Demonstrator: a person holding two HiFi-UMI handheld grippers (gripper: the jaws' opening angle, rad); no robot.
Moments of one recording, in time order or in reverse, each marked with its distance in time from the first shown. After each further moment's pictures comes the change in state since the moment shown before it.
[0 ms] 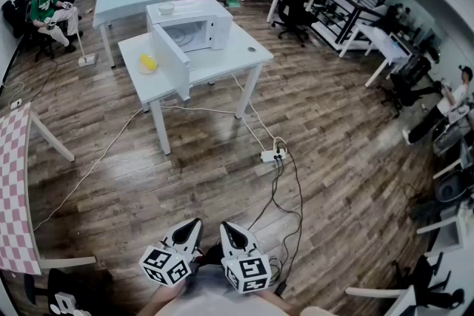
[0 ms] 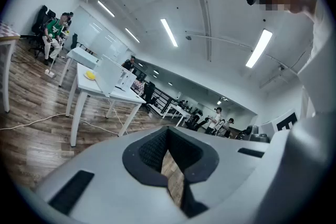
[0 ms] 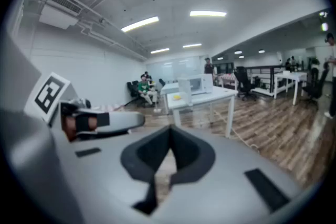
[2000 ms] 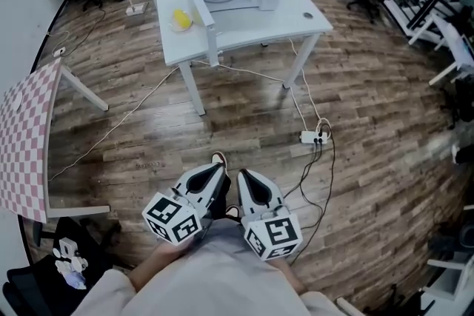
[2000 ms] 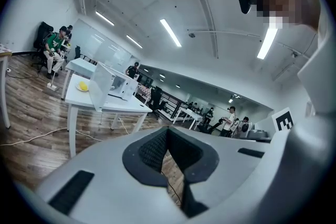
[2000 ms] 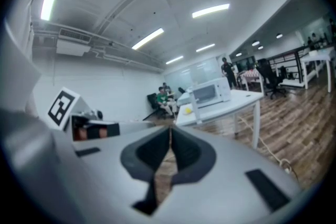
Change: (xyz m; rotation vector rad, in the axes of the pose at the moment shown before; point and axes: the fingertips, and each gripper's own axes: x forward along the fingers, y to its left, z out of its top) left arm 0.188 -0.005 0.077 0.060 -0.037 0.067; right arm 0.090 -0.140 0.113 0.045 -0.102 0.258
